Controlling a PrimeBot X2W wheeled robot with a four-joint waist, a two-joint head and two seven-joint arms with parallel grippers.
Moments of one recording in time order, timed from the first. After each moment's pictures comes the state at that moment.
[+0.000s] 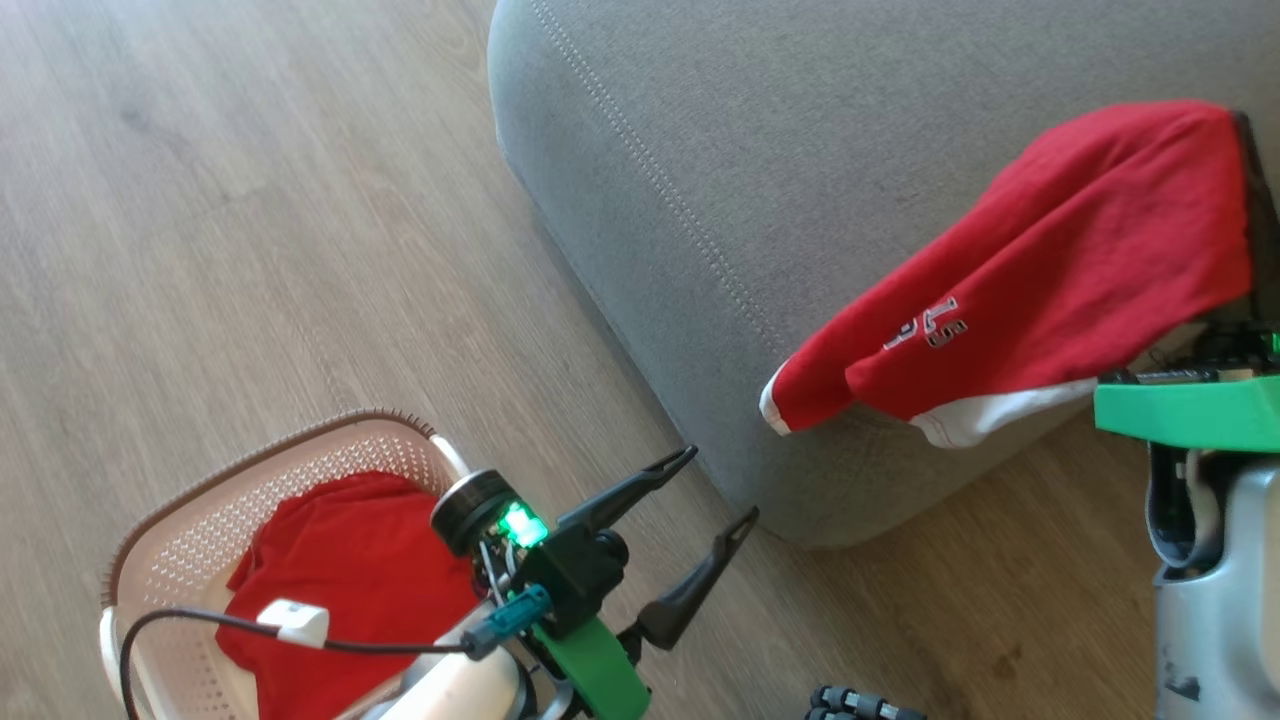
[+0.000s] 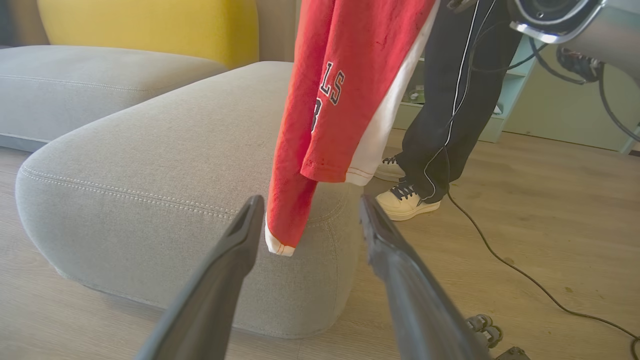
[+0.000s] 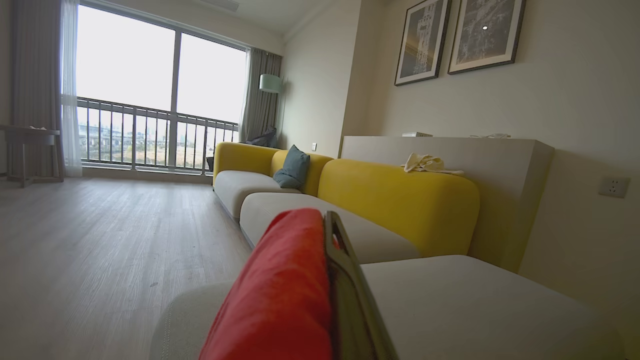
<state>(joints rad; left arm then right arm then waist) -0.25 0.18 -0.72 0.13 -0.21 -0.13 -0.26 -0.28 -0.06 -0.16 -0.07 0.05 0.13 -0.26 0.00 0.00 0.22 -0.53</state>
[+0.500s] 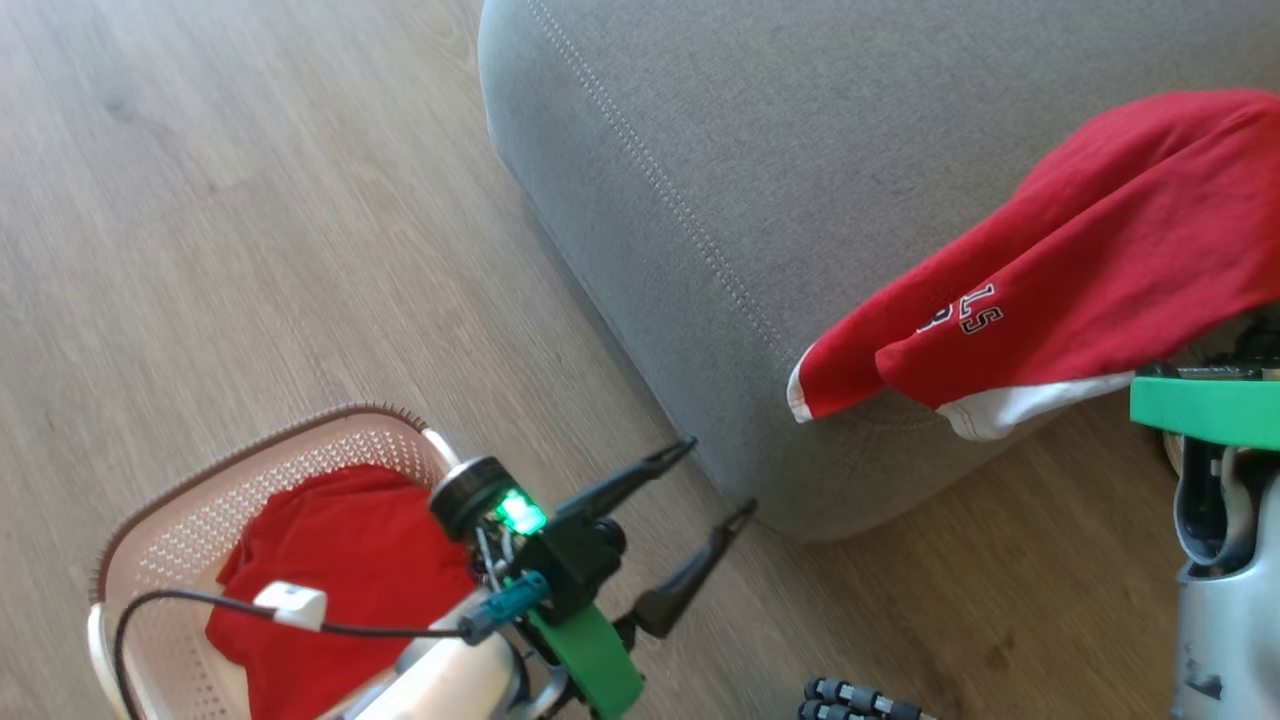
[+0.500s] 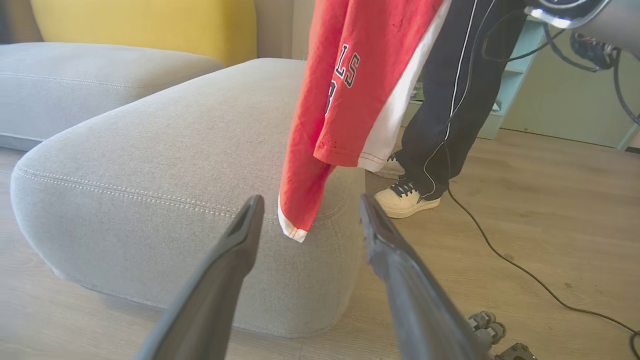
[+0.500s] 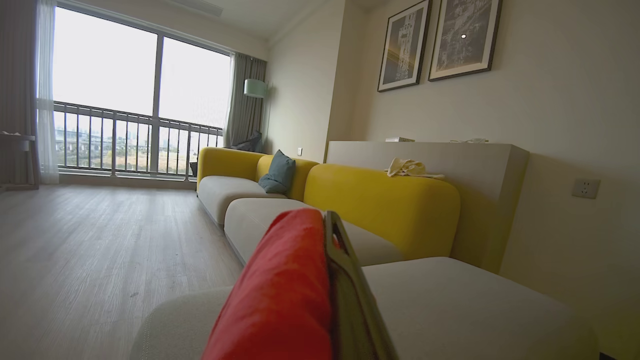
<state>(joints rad) -0.29 0.19 -0.75 0.14 -0.23 -0.13 -0.26 -0.27 -0.05 -0.22 -0.11 0.06 0.13 -0.26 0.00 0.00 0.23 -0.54</state>
